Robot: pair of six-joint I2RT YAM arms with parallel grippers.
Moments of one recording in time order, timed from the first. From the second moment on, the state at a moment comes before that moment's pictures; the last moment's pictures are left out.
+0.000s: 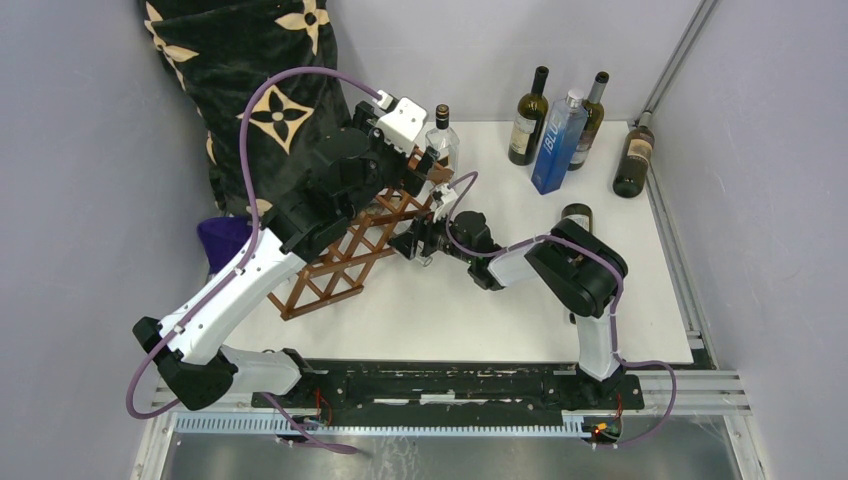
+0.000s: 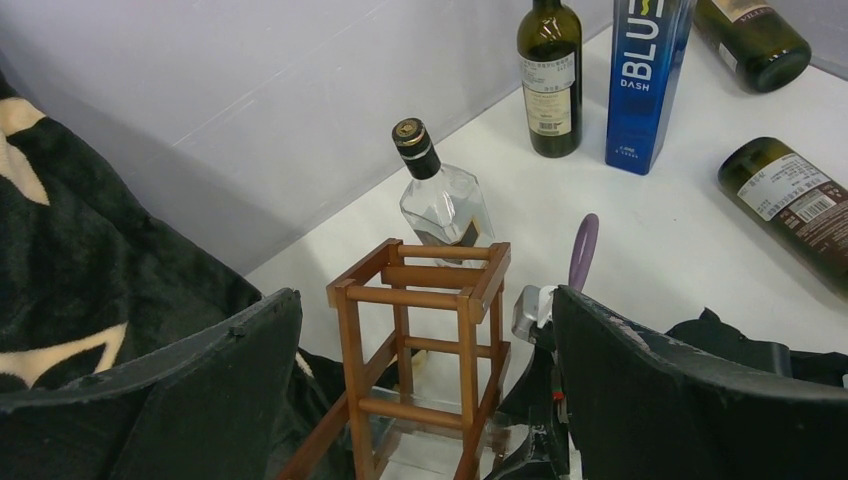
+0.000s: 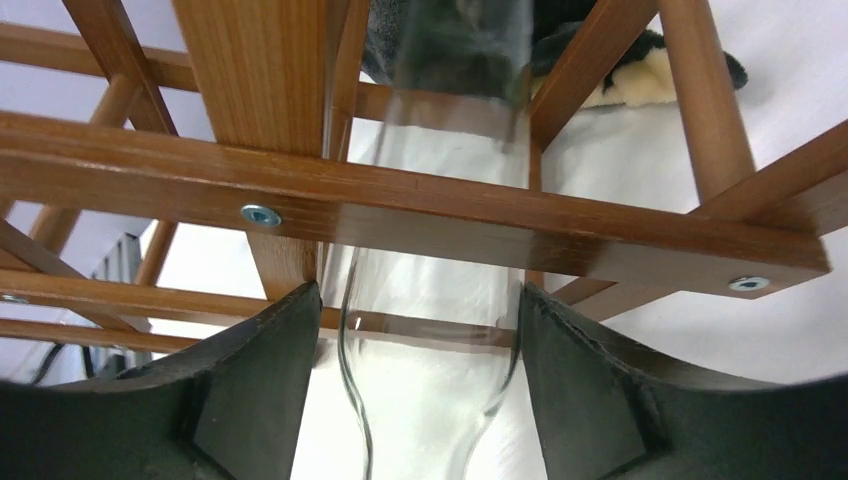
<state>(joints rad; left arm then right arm) -0.78 1.28 1.51 -0.37 -0.29 0.26 0.76 2.00 0.87 0.99 -0.26 0.55</state>
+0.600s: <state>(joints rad) -0.78 1.26 1.50 -0.36 -0.25 0.25 0.75 1.88 0.81 0.90 -0.29 0.37</state>
